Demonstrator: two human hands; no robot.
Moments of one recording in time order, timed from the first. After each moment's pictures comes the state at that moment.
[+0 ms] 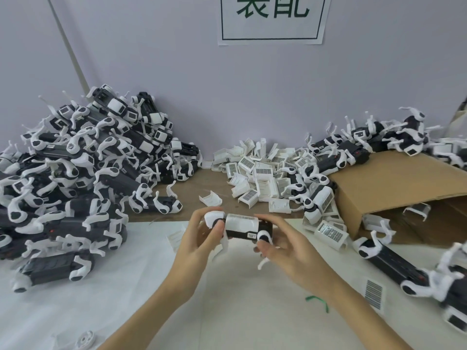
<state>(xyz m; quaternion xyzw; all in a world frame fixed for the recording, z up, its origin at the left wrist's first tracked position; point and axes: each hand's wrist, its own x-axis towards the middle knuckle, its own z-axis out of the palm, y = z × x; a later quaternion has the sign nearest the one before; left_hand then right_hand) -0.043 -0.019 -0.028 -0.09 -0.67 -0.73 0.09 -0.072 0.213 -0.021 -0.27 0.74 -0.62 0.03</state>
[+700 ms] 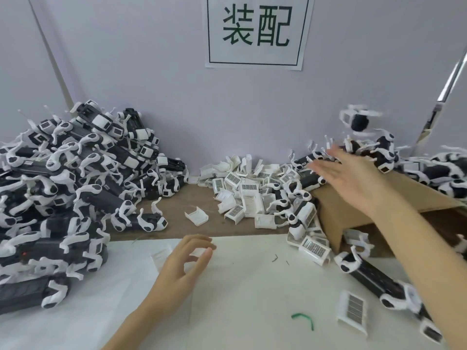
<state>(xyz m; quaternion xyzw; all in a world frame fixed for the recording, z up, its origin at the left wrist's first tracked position) -0.054 -0.036 -0.042 -0.14 -0.82 -0.53 0.15 -0.156 0.313 0.131 -0.05 0.54 -0.84 -0.02</state>
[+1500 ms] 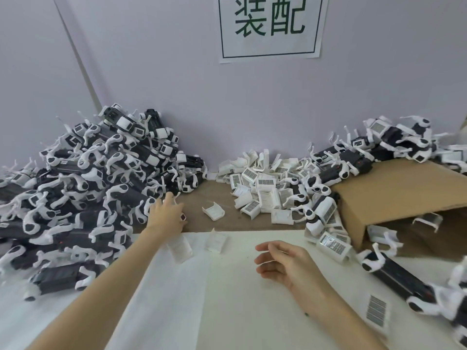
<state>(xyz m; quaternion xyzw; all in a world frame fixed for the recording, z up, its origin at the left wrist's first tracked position) -0.175 -0.121 -0.014 0.10 -0.99 0.07 0.09 -0.079 0.204 -0.028 -0.05 0.63 -0.76 0.14</state>
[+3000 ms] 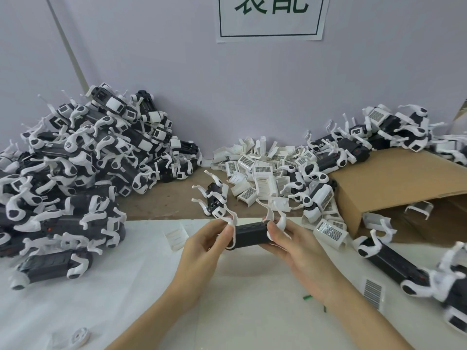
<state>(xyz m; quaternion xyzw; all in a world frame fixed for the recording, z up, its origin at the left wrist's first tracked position) -0.036 0.002 -0.032 -0.08 -0.72 -0.68 0.11 -0.073 0.209 -0.017 -0.15 0.60 -0.78 0.09</state>
